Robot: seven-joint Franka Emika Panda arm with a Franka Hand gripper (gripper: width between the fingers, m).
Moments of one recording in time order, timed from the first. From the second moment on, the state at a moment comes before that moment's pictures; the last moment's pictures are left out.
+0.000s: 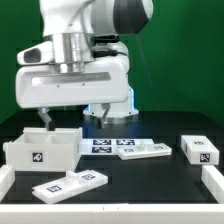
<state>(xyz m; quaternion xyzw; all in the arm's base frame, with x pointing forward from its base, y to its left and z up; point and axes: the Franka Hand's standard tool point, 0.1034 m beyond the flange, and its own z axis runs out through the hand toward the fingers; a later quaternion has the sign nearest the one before) 0.489 -0.096 0.088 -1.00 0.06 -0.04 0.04</state>
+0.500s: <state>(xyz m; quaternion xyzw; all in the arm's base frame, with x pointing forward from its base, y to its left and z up) 0.471 -0.089 0.073 -1.00 0.09 -0.02 0.04</state>
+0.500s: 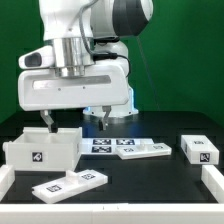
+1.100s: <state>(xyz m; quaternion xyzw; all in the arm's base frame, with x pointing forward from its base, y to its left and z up) 0.458 -0.087 0.062 -1.00 0.09 0.00 0.04</state>
